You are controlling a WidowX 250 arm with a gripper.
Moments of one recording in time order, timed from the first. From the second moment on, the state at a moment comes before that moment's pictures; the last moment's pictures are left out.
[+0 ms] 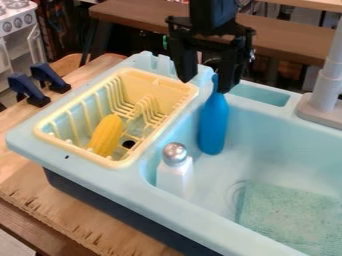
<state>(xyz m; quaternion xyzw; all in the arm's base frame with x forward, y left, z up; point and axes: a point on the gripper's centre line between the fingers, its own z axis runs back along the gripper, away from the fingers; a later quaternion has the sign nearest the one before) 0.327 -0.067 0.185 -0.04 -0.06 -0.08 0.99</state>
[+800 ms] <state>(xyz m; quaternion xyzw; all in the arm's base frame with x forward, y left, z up) 0.343 -0.075 0.179 -0.07 -0.04 -0.08 0.99</state>
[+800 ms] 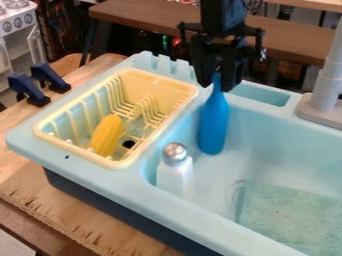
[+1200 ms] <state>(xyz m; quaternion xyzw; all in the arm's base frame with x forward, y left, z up) 0.333 -0.083 0.191 -0.08 -0.04 -0.08 0.99</state>
